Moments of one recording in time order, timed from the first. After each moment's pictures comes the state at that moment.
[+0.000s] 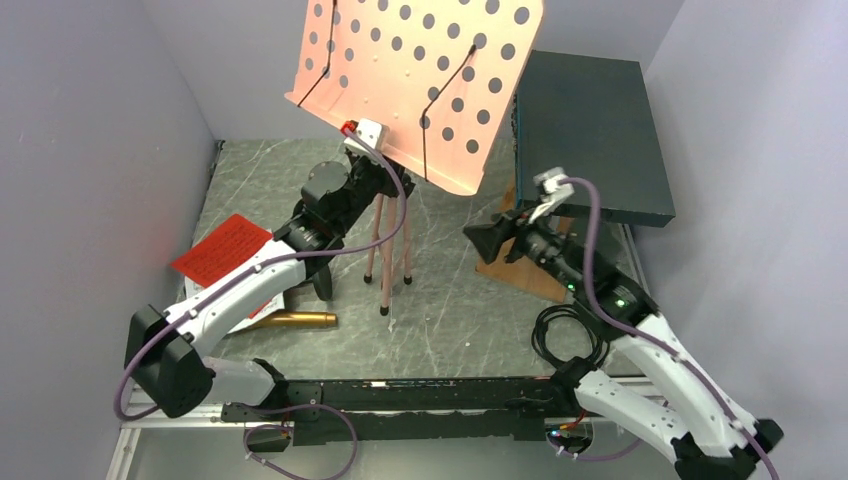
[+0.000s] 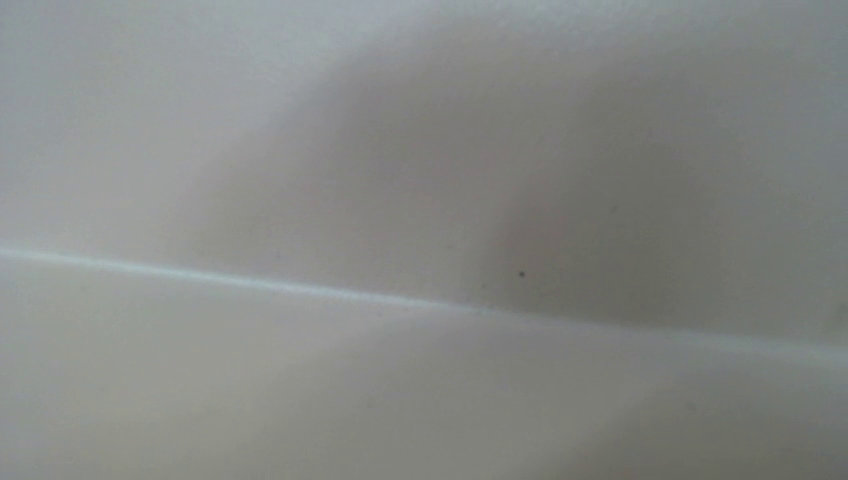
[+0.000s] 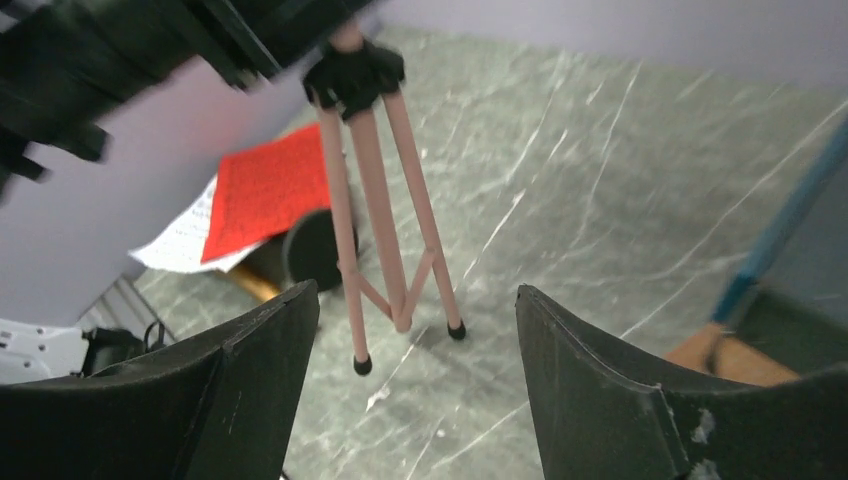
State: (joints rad) left arm -0.68 1.33 1.14 0.32 -0.13 -0.08; right arm 0.62 0.74 0.98 -0.29 -0.07 0.31
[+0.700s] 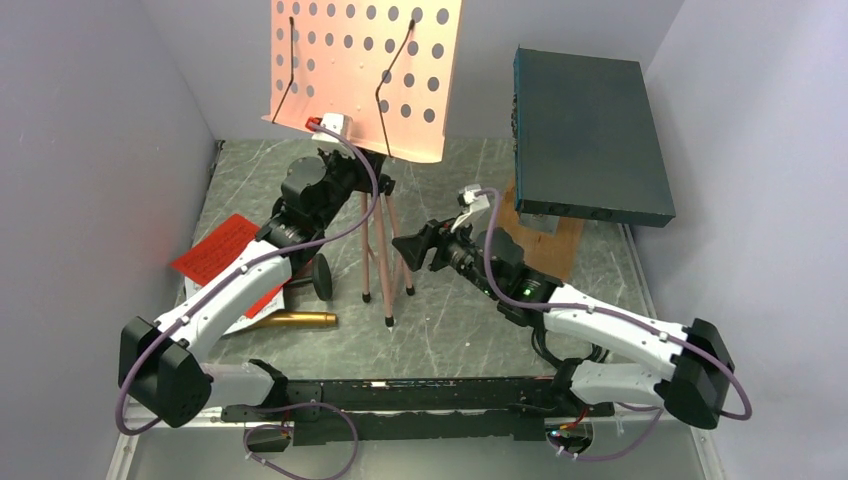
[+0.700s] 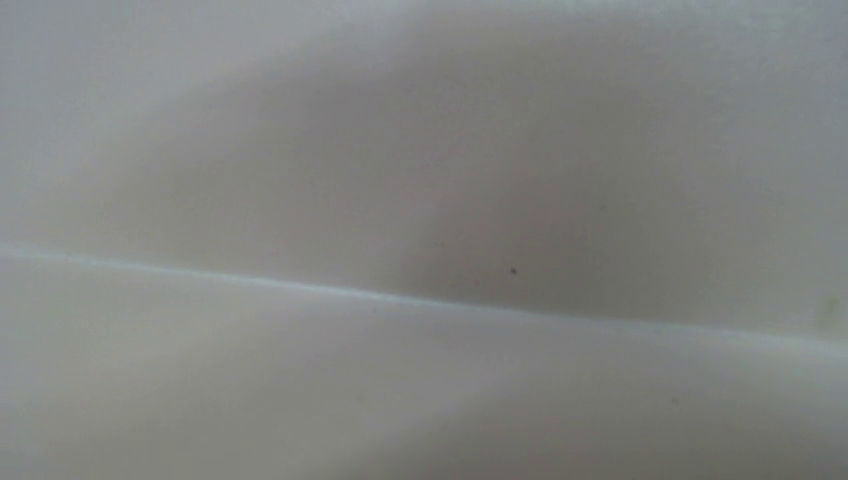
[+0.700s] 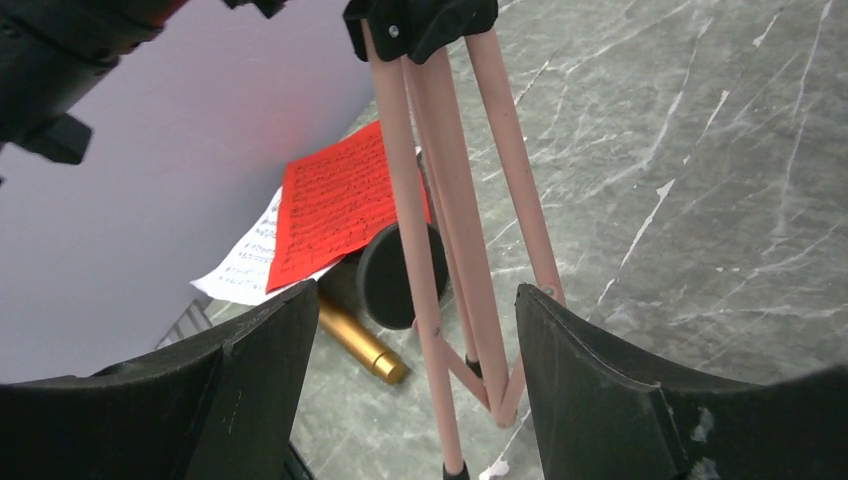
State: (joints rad) left arm -0.55 1.26 1.08 0.25 -0.10 -0.27; right arm 0.95 1.11 0.80 0.25 0.17 0.52
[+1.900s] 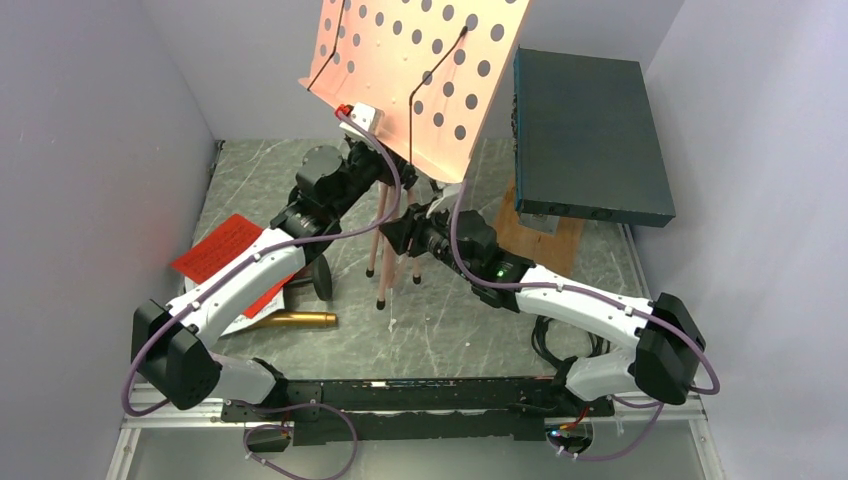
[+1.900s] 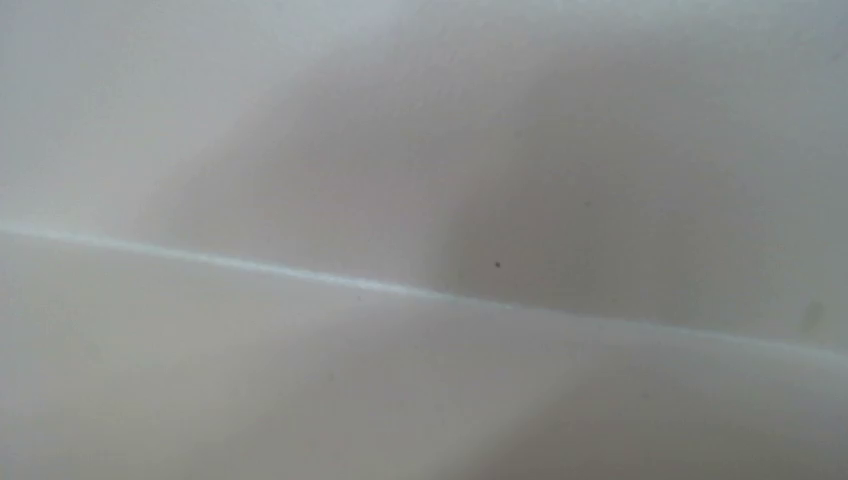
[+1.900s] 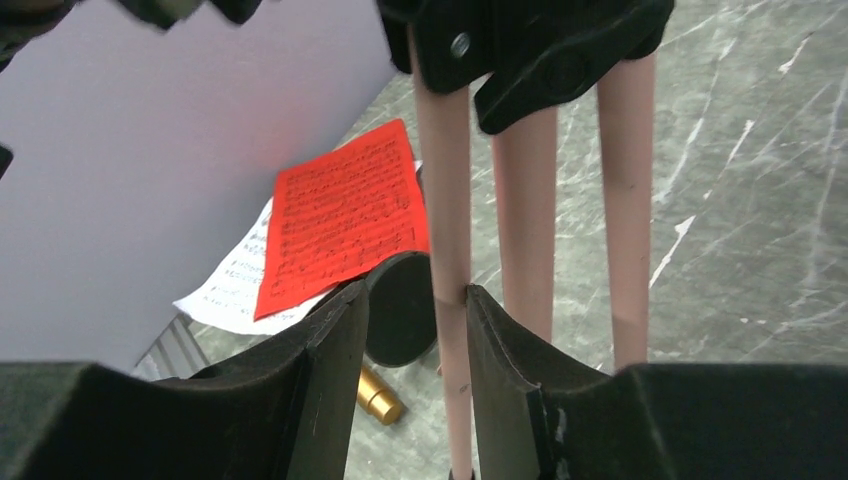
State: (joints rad) left arm -0.62 1.35 1.21 0.29 0.03 -0.18; right arm 0.94 1.33 0.95 0.30 0.14 0.50
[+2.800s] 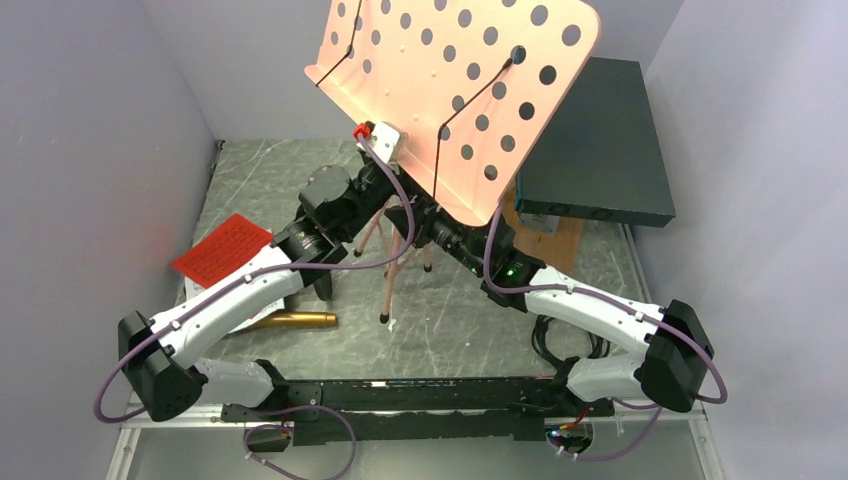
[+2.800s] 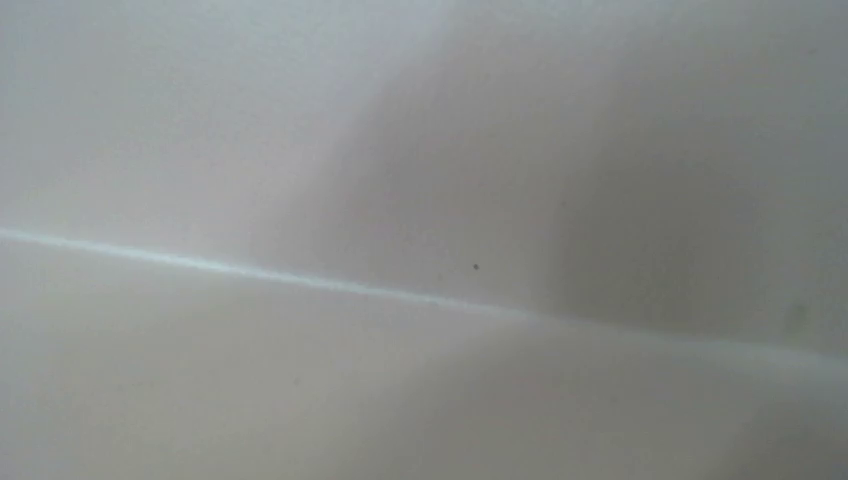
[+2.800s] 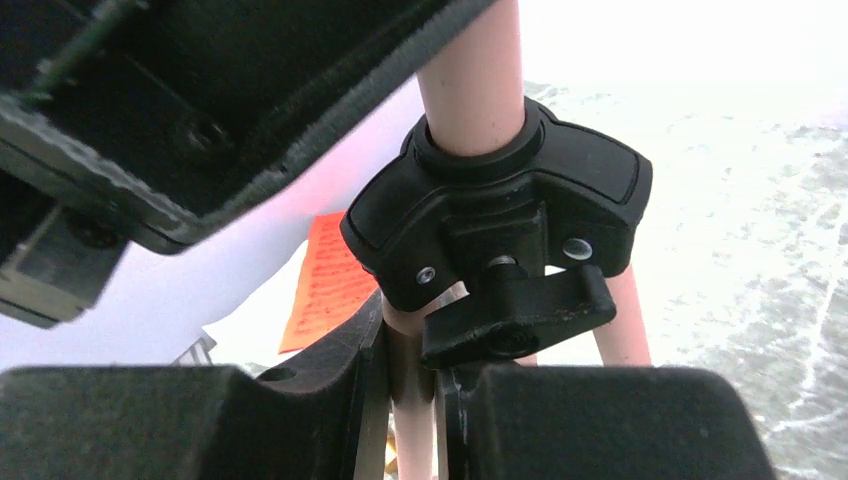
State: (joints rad) left arm -0.81 1.28 1.23 0.28 -0.14 0.02; right arm 0.90 1.28 0.93 0.41 0.08 0.43
